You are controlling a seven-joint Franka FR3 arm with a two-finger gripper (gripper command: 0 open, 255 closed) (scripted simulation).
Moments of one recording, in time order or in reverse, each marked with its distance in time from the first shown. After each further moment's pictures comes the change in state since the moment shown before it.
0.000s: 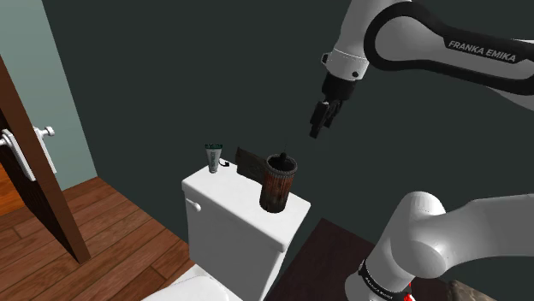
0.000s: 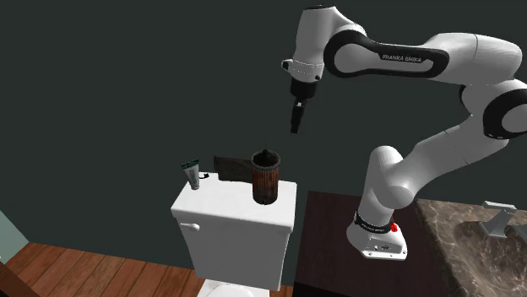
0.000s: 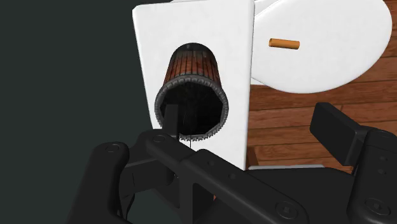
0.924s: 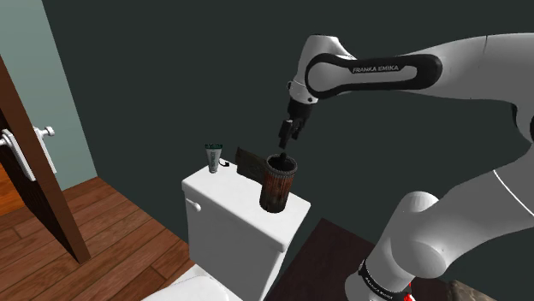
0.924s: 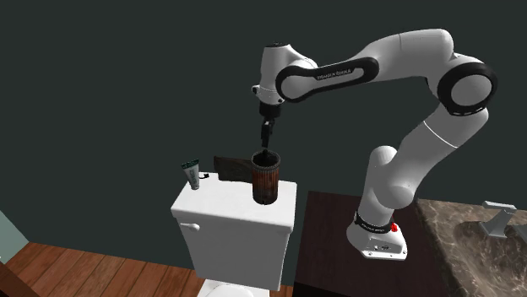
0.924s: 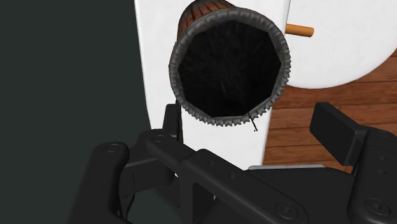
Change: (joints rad) arm 0.003 0.336 -0.121 -0.026 0.005 0.346 -0.140
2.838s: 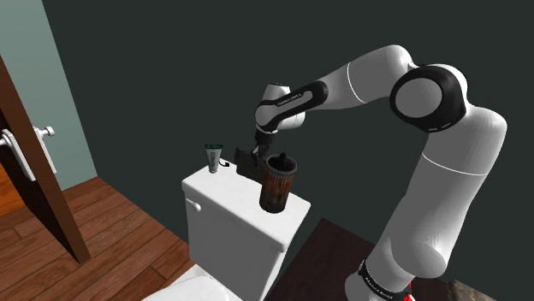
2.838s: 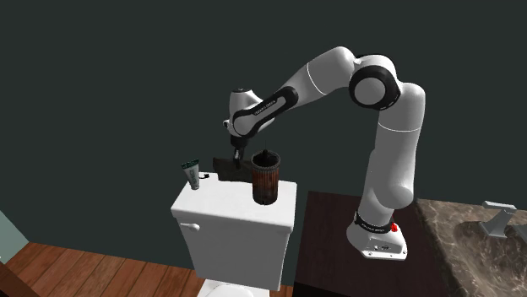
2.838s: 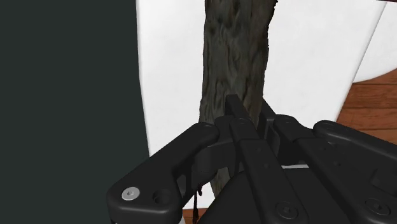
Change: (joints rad) arm 0.008 0.599 -0.072 0.185 0.183 0.378 -0.253
